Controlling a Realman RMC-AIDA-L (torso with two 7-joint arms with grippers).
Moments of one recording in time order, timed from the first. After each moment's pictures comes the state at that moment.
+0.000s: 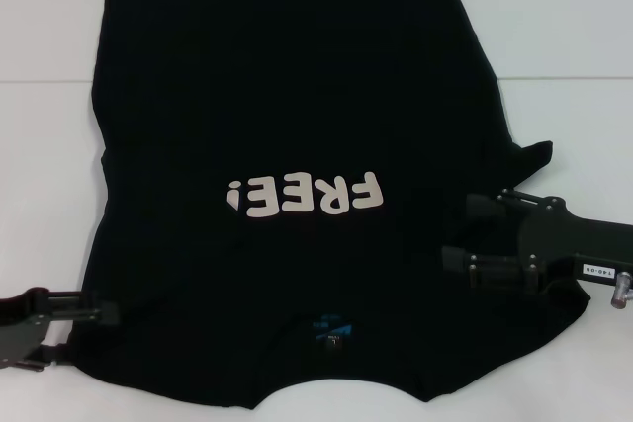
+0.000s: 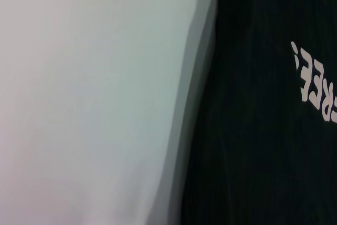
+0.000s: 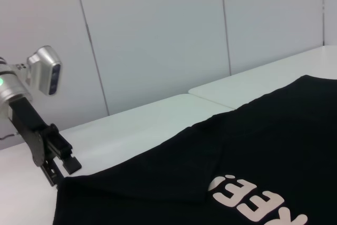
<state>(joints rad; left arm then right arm) -0.49 -1.90 0.52 0.62 2.46 1.59 -2.59 0.49 2.05 -0.80 -0.58 -1.85 -1.47 1.24</state>
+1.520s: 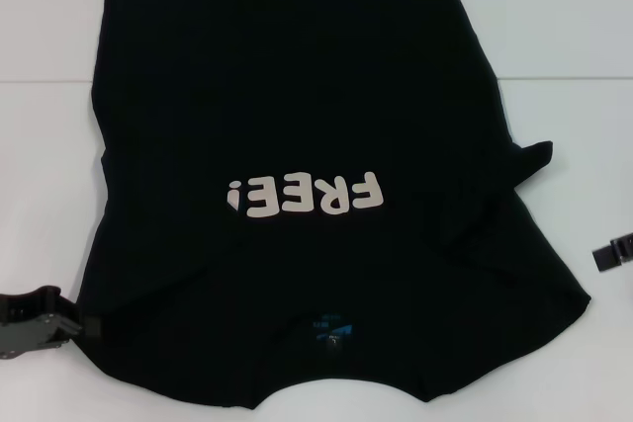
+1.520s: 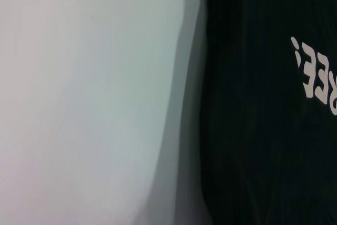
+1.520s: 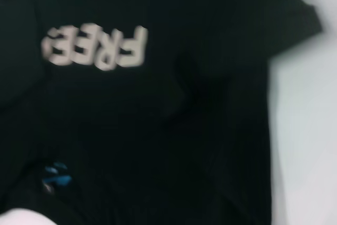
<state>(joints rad) -0.51 -1.91 0.54 0.62 2.48 1.55 -2.54 0.71 1.86 -0.68 -0.83 -2.59 -1.71 2.43</state>
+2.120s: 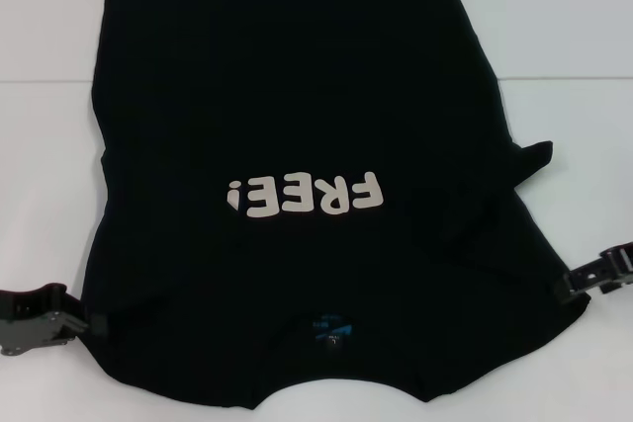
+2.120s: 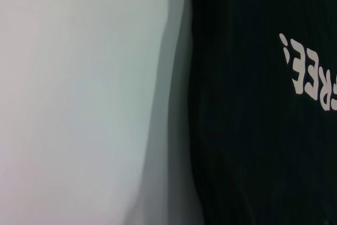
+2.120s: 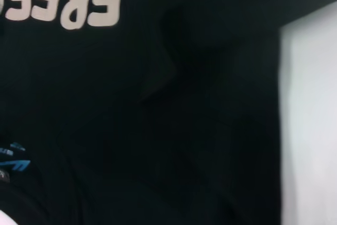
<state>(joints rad) -0.52 -1.91 0.54 0.62 2.48 1.56 -2.52 0.78 1.93 -0.73 -0.69 -2.71 -1.53 2.40</state>
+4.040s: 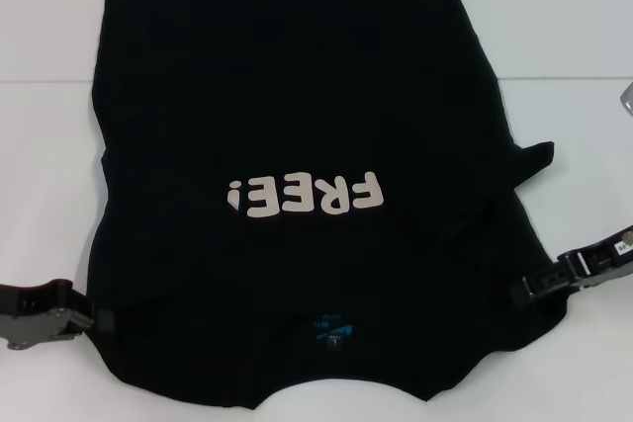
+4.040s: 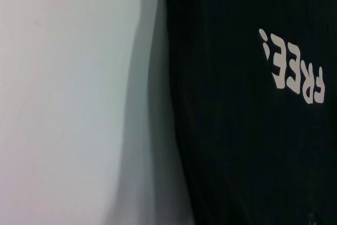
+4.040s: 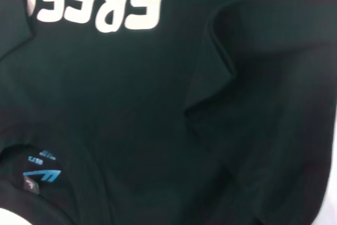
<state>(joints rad) -0.53 -1.91 0.53 0.62 2.47 1.59 -2.50 0.81 1.95 -0.76 -0.61 -2.67 -1.47 2.41</state>
